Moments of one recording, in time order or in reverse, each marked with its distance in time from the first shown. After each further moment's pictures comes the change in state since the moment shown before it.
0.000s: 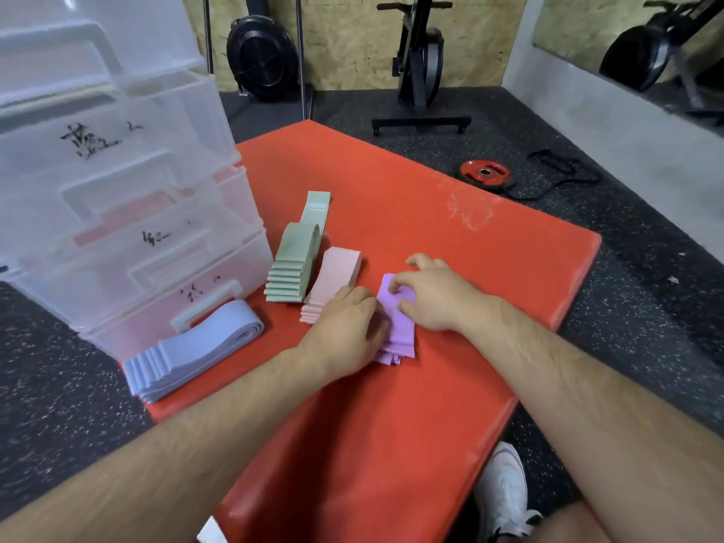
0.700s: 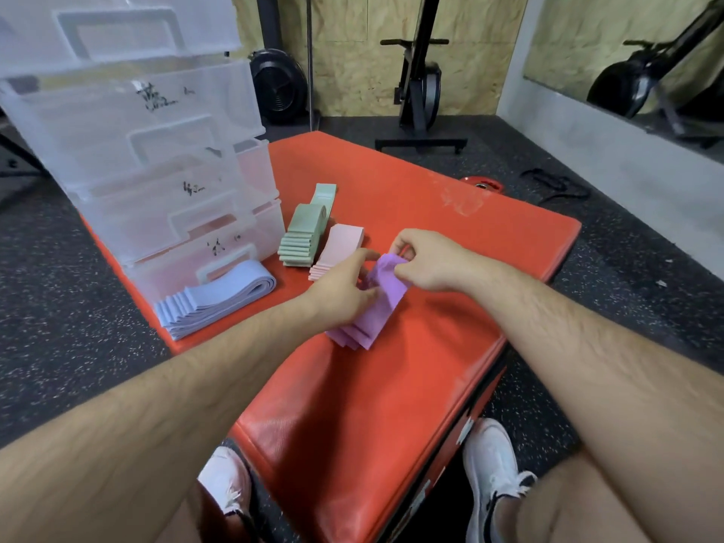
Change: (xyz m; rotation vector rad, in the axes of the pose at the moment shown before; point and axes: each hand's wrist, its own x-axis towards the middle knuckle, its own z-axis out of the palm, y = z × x) left_hand -0.036 0.026 -0.024 -0.400 -0.015 -0.222; right_hand -0.064 -0.043 -0.017 0.301 0.152 0.009
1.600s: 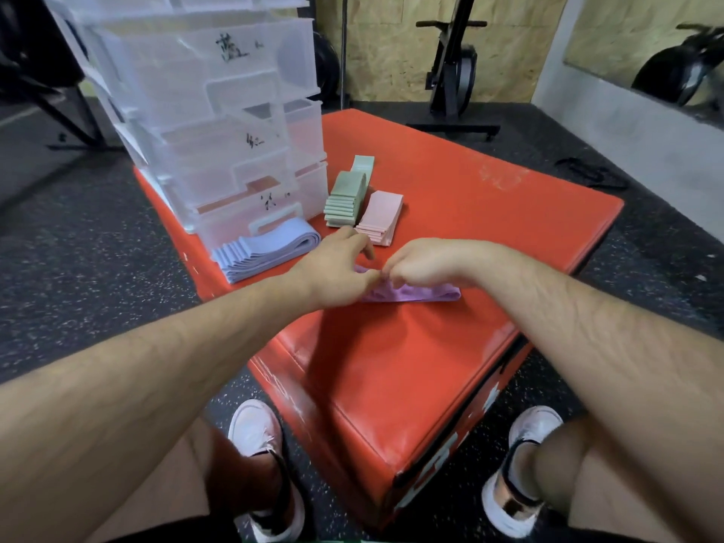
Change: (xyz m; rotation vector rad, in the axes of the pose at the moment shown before) left_hand -0.069 -0.032 -0.037 0.304 0.072 0.070; right_hand -0.039 -0.065 0.047 -0.136 -0.427 0.046
